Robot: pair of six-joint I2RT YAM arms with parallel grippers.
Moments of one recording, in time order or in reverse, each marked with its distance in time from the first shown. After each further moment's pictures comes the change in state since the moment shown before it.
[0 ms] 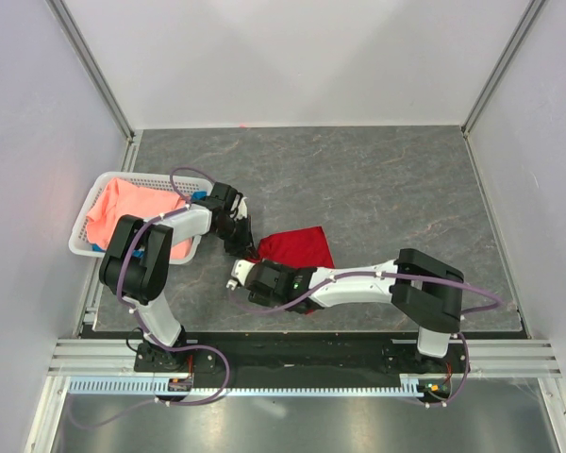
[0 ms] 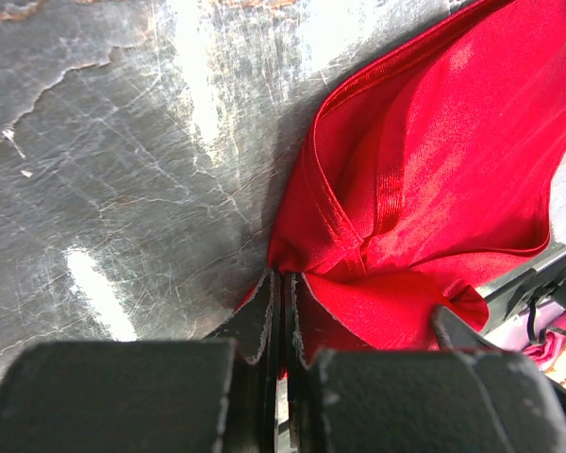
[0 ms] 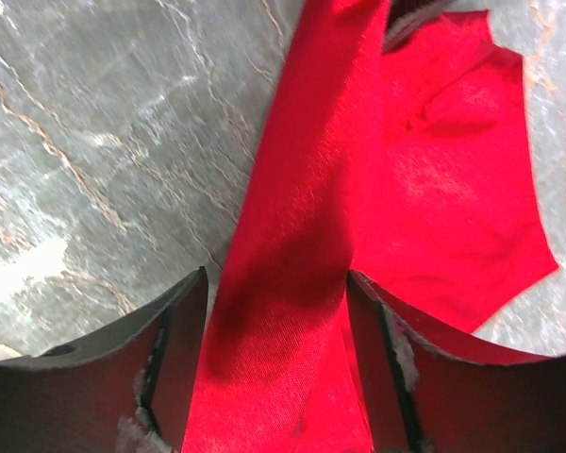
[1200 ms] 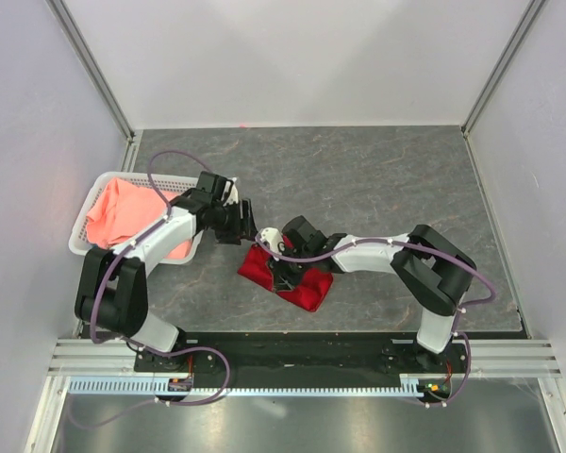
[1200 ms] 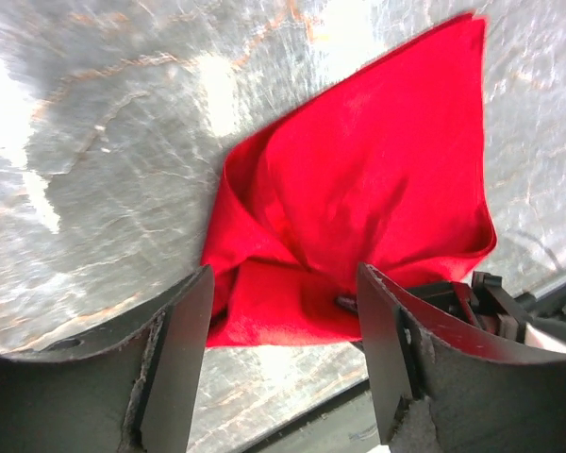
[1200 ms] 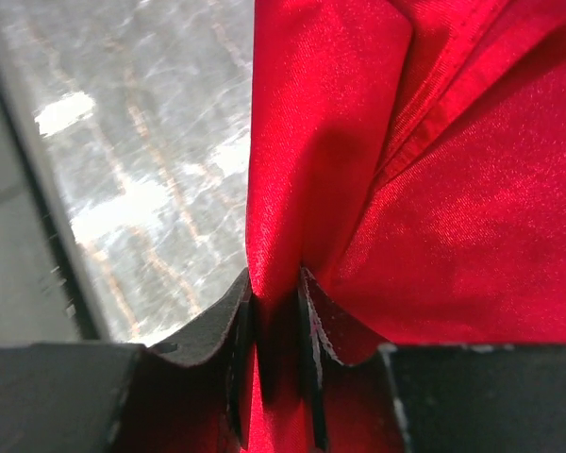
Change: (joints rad) left arm 0.000 -0.220 0.027 -0.045 -0.124 0.019; right arm -0.347 0.008 -0.116 0.245 -0.838 0.132
